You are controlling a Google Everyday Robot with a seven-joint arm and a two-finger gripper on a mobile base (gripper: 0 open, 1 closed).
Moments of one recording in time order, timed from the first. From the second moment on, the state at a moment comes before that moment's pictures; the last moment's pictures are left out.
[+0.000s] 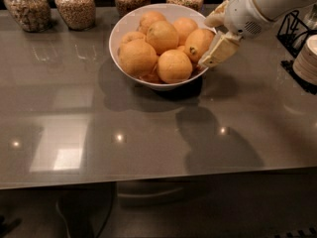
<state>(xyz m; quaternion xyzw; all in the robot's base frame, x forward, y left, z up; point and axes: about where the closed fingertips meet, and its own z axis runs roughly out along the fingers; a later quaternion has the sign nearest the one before) 0.597 -0.139 0.970 -0.63 0.70 0.01 0.35</state>
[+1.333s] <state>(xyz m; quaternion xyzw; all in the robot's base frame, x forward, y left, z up) 0.626 -0.131 0.937 -0.65 0.69 0.01 0.31</state>
